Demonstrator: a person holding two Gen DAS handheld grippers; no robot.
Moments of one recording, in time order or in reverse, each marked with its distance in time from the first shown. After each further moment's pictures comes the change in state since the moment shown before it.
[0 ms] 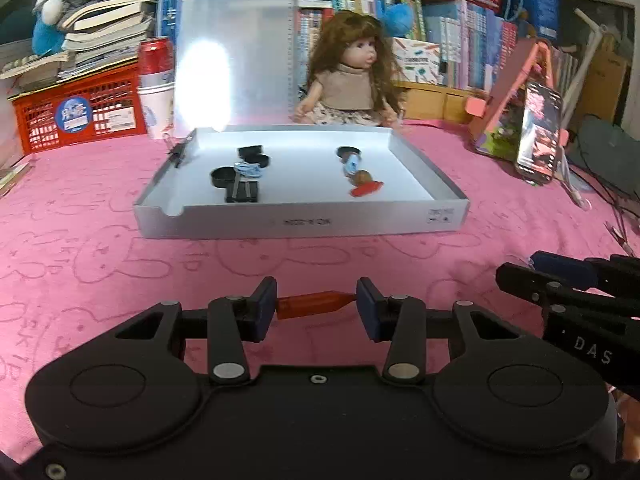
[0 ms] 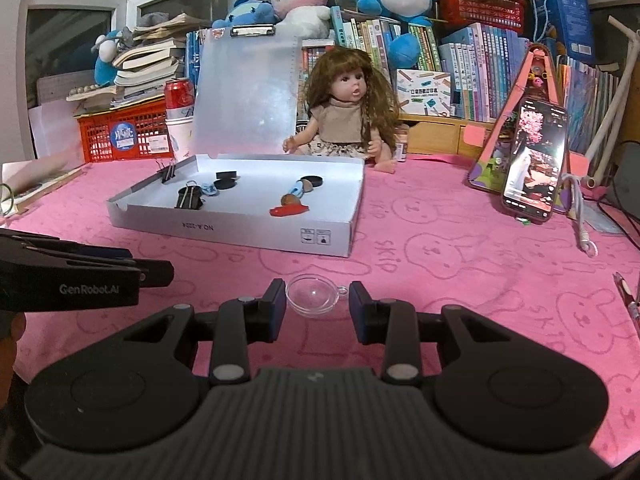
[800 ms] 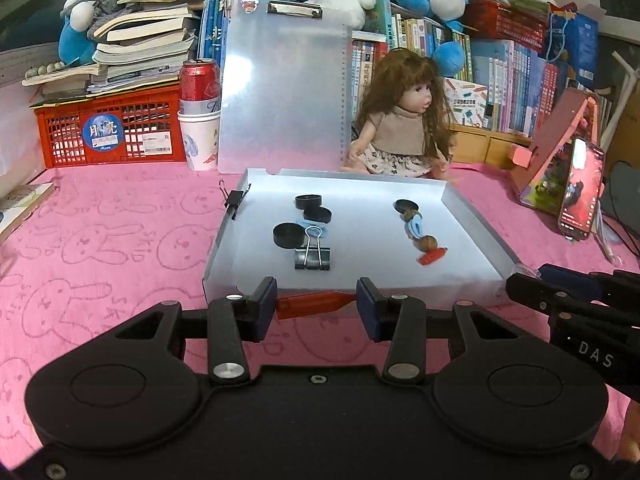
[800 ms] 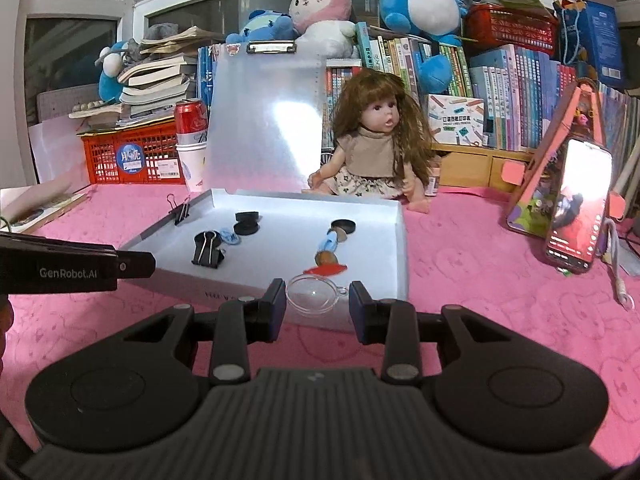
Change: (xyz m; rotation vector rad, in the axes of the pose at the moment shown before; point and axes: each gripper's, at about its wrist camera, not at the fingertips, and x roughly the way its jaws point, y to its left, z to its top) left arm 0.012 0.061 0.055 -0.059 -0.042 0.039; right arm 0.040 0.032 0.052 -0.008 -0.028 0.023
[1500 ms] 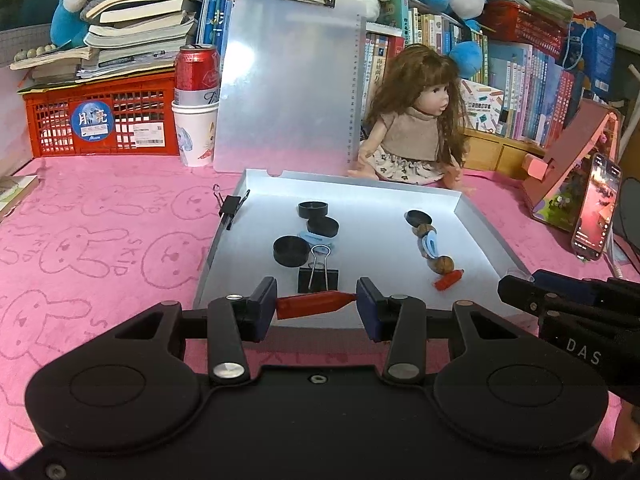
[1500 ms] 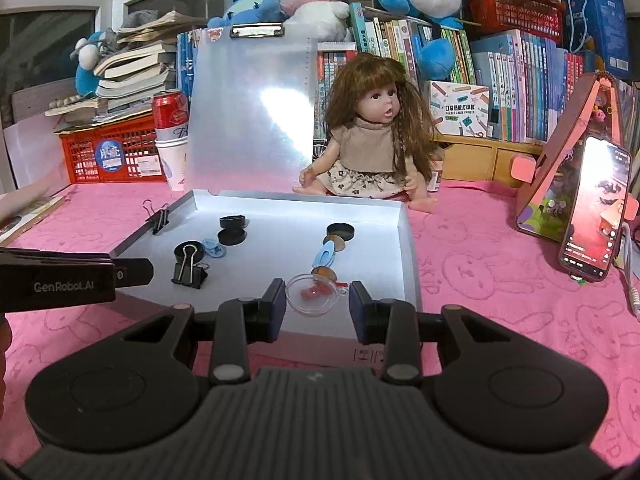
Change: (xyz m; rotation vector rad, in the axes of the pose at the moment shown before) left arm 0.043 0.011 0.022 -0.041 0.031 -0.017; right arm 0.042 0.004 0.022 0.022 0.056 -0.037
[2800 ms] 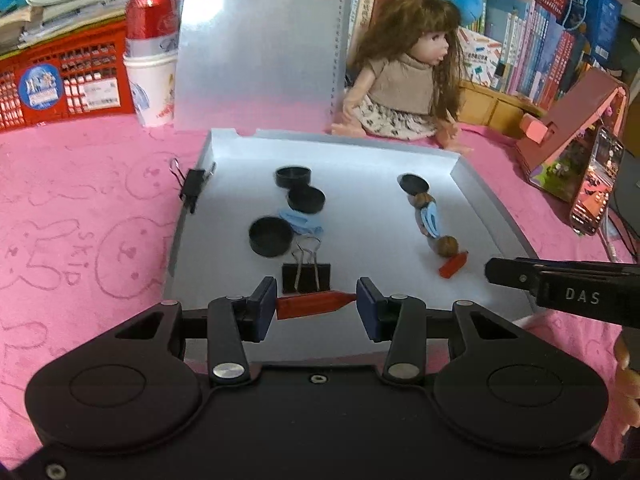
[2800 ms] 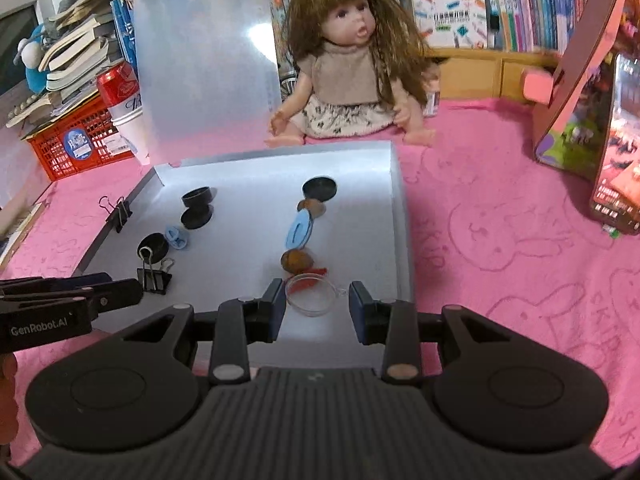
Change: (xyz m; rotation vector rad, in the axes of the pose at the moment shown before) left arm 0.059 0.007 0.027 0.019 0.213 -0.097; right arm 0.068 -0.041 0.028 0.161 0.269 0.055
